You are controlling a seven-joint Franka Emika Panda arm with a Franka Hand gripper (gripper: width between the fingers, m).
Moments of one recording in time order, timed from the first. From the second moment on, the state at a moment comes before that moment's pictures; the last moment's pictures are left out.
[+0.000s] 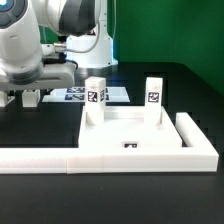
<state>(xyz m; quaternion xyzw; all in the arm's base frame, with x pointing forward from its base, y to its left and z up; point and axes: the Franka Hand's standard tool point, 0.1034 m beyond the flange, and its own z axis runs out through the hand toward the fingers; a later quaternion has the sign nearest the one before) 0.360 -0.152 0.016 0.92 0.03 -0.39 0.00</state>
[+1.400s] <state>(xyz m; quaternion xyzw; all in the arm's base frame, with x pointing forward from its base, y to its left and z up) 0.348 -0.144 0.006 0.91 0.02 -0.41 0.00</state>
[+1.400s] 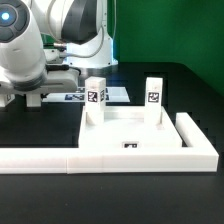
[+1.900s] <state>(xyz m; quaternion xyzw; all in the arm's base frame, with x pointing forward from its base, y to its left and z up) 0.373 -0.142 0.019 0.92 0.04 -0.40 -0.02</state>
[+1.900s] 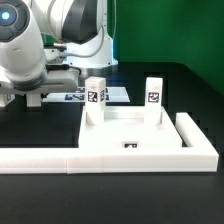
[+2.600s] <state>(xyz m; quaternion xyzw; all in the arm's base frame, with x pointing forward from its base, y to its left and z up) 0.432 -0.127 0.050 0.95 0.05 -0.31 -0.02</state>
